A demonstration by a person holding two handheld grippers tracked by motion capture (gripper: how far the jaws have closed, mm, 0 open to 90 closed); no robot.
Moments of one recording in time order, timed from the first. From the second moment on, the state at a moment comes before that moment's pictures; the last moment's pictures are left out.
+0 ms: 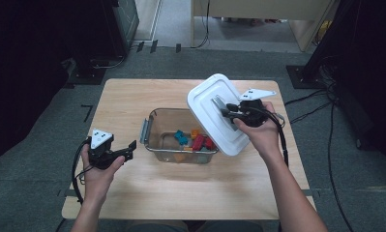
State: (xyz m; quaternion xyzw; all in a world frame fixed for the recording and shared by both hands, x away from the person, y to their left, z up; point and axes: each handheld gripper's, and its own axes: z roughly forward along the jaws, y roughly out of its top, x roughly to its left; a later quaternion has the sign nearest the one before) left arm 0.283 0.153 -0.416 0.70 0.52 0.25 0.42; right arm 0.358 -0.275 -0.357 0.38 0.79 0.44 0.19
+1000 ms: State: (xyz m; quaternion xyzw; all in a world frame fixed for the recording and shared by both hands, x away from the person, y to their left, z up) left arm 0.286 0.144 -0.407 0.71 0.51 0.25 0.42; right arm 0.367 -0.158 -0.378 0.26 0.87 0.40 0.13
